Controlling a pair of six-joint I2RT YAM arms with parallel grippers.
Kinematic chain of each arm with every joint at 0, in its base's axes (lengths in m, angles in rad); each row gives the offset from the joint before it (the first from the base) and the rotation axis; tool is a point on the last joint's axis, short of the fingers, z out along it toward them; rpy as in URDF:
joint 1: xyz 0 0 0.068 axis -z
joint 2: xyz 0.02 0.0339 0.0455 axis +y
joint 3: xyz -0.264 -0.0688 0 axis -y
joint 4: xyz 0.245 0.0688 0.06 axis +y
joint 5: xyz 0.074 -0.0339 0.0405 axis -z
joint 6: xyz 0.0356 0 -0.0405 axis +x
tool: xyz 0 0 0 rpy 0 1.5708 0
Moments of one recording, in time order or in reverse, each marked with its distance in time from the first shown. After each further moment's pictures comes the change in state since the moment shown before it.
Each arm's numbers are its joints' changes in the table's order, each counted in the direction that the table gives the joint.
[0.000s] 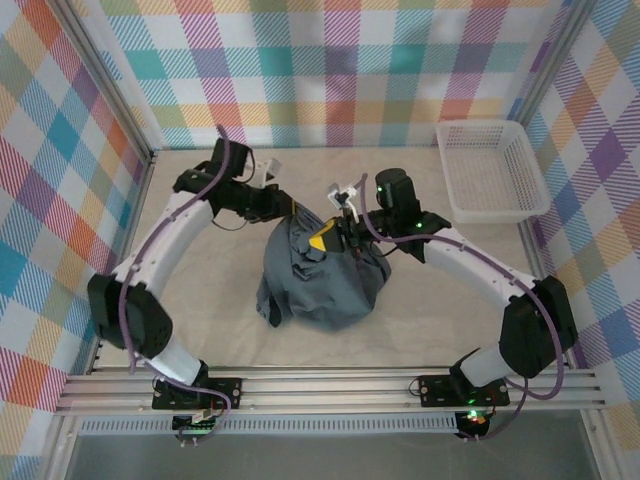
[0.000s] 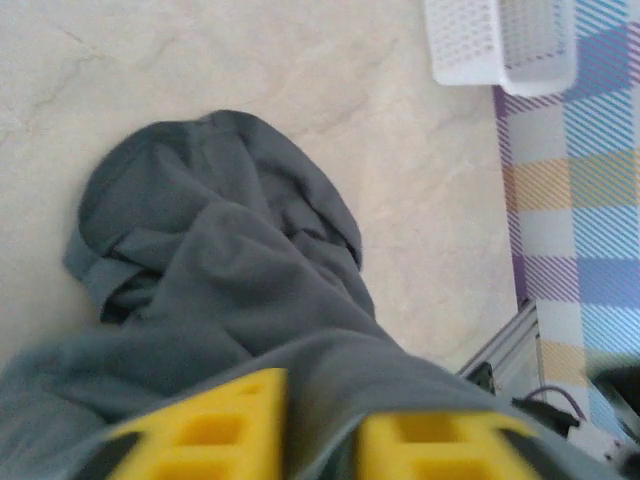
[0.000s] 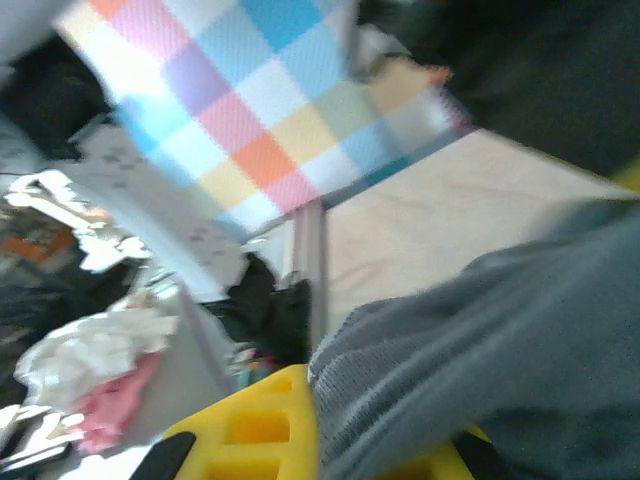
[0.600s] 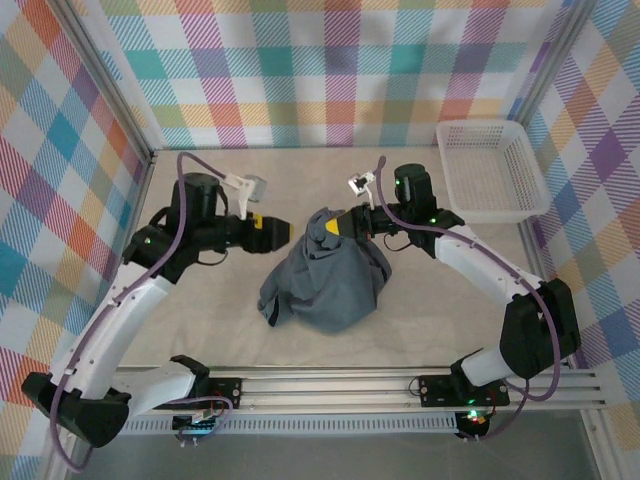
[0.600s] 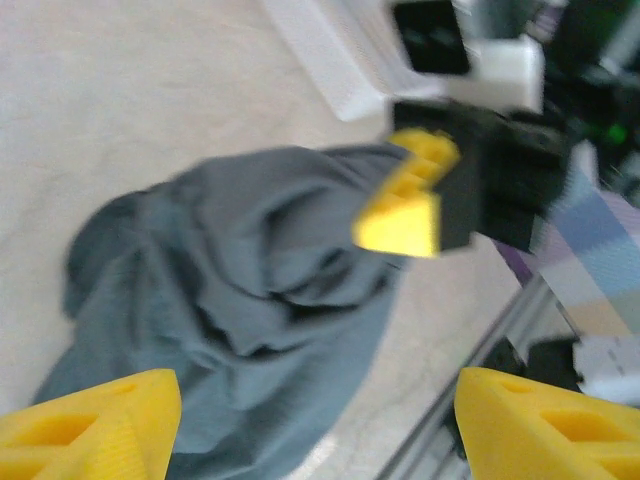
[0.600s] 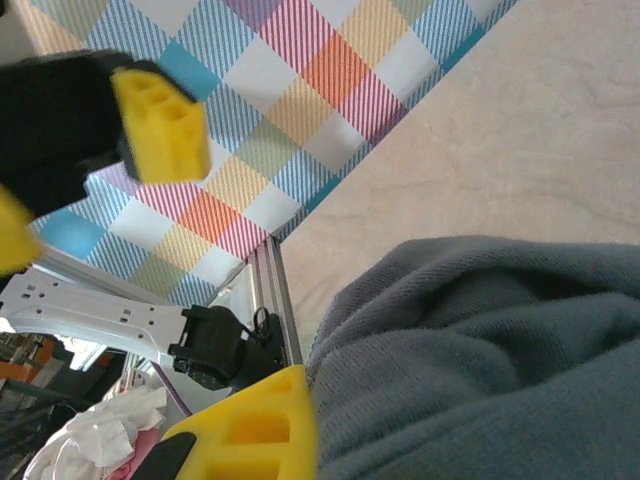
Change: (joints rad) left arm 0.151 -0.511 -0.254 -0.101 -0.111 0.115; right arm 0.111 0.003 -0.011 0.026 0.114 0.160
